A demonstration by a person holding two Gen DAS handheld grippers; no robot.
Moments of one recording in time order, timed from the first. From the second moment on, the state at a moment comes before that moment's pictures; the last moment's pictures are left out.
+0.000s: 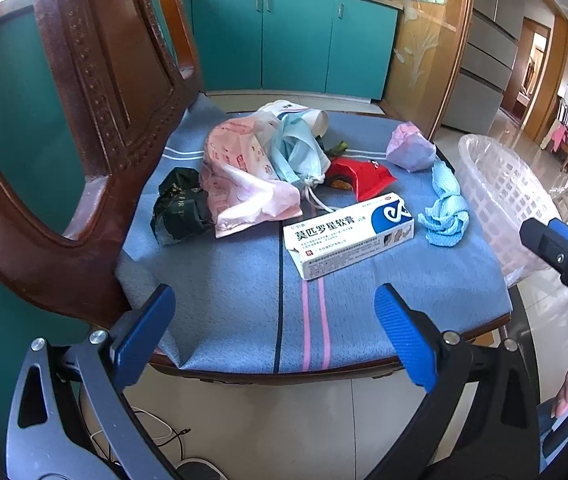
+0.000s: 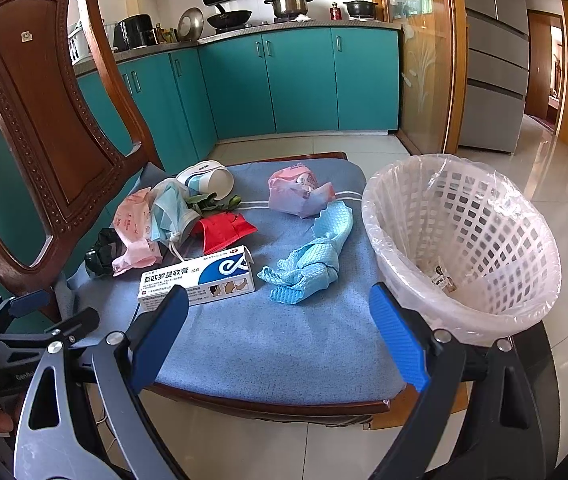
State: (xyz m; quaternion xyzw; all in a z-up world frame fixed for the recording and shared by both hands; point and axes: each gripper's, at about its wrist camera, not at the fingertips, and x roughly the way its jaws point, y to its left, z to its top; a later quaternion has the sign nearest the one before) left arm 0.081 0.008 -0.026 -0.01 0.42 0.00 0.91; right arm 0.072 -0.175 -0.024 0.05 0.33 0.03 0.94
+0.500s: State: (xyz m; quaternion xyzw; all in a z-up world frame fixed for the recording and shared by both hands) left arm 0.133 -0.005 -0.069 0.07 0.46 -0.07 0.88; right arm 0.077 -0.180 -0.031 0.07 0.35 0.03 0.93
